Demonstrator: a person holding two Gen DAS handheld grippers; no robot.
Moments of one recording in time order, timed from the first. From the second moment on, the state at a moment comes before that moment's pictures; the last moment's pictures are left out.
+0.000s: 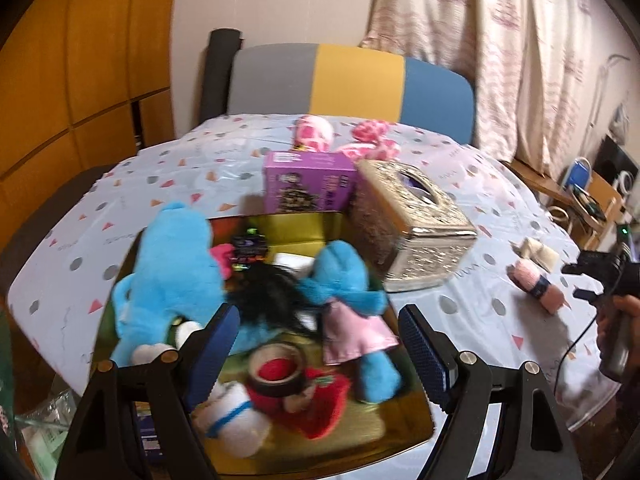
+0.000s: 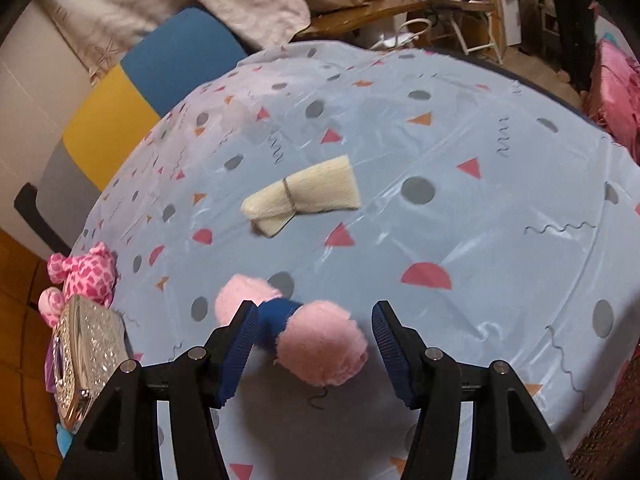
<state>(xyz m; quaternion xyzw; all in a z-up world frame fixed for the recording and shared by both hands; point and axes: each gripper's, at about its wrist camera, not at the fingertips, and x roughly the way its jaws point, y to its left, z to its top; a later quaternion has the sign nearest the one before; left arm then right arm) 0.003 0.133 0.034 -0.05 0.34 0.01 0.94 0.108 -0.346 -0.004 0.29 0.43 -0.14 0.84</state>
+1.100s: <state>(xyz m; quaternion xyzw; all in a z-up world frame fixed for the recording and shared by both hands) 0.029 0.058 0.011 -0.01 0.40 -0.08 0.92 0.168 -0.319 -0.015 0.27 0.48 0.05 0.83</state>
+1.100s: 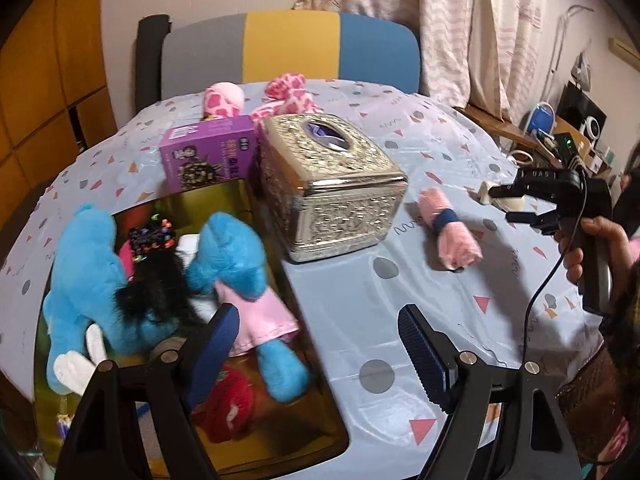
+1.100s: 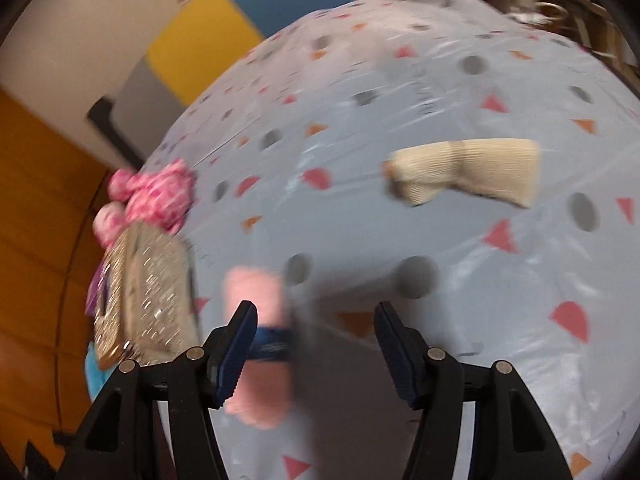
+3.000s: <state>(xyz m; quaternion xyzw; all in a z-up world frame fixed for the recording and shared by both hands) 0.100 -0.103 -0.083 0.11 0.38 -0.21 0.89 0.145 -0.390 -0.011 0.35 0.42 -0.13 0.83</state>
